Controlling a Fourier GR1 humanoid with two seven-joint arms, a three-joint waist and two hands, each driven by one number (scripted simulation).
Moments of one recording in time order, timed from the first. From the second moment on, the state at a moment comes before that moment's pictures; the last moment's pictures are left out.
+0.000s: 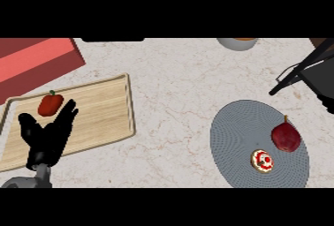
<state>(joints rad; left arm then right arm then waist) -0.03 0.37 -0.11 -1.43 0.33 0.16 0.22 0.11 -0.98 -0.03 -1.89 -0.27 0.28 0.26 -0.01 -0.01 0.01</state>
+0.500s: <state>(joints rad) -0.05 0.35 -0.10 -1.42 0.31 0.15 0.23 0.04 -0.93 0.12 -2.01 -0.13 0.24 0.56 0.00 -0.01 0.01</state>
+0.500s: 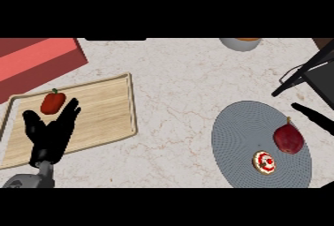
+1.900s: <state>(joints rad) -0.06 0.30 -0.05 -1.42 0.25 0.11 0.25 0.05 -0.66 0.31 -1.87 0.38 0.18 0.64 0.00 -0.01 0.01</state>
